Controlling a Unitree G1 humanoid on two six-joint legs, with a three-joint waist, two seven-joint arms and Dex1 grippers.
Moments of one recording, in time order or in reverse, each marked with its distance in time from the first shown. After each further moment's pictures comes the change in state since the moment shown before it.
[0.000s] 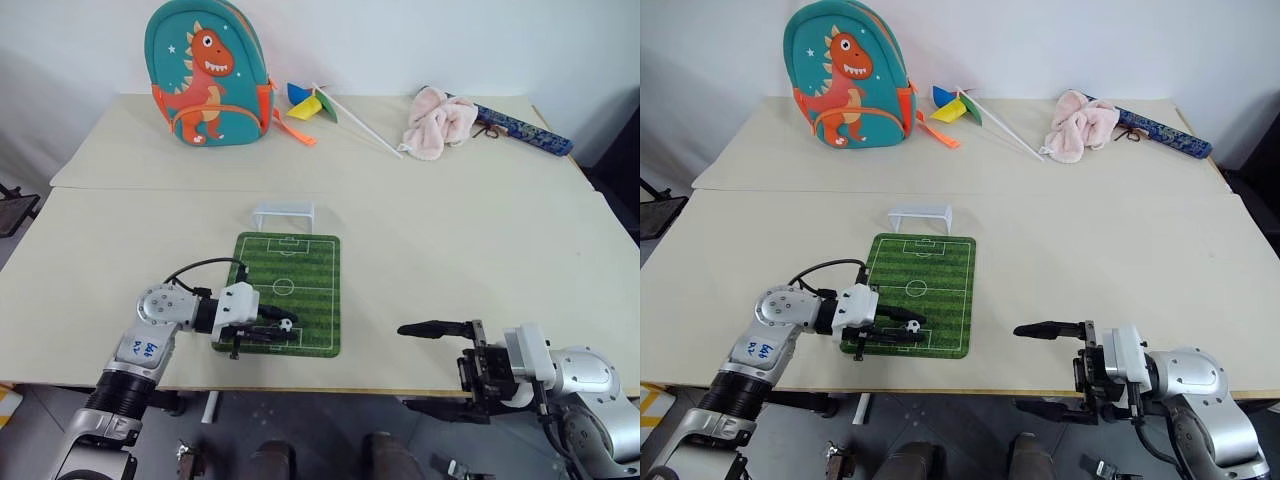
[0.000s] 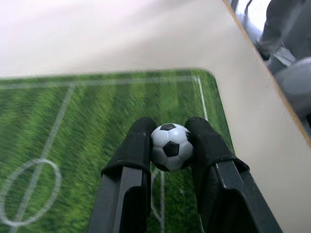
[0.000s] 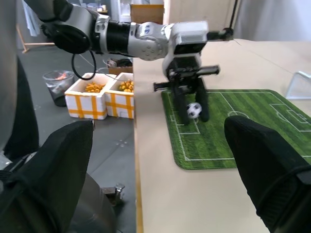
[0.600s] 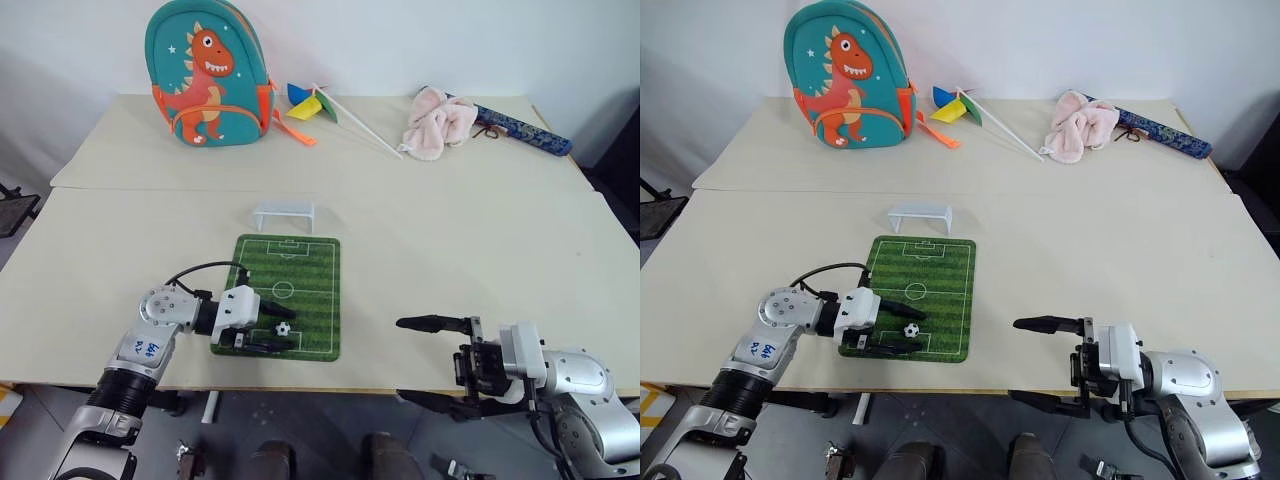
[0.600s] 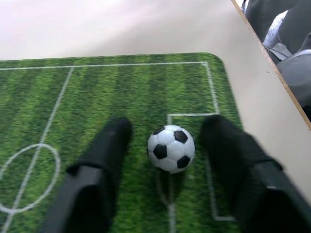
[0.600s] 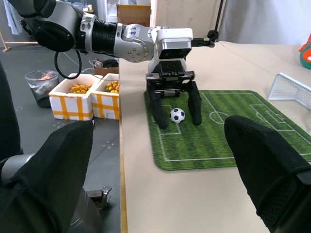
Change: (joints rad) left arm -0.013 0.007 -0.008 0.028 -0.015 -0.014 -0.014; right arm 0.000 0.033 0.000 0.007 -0.037 -0.024 -0.031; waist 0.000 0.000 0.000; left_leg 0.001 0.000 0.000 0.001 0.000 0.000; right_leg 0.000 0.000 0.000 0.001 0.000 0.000
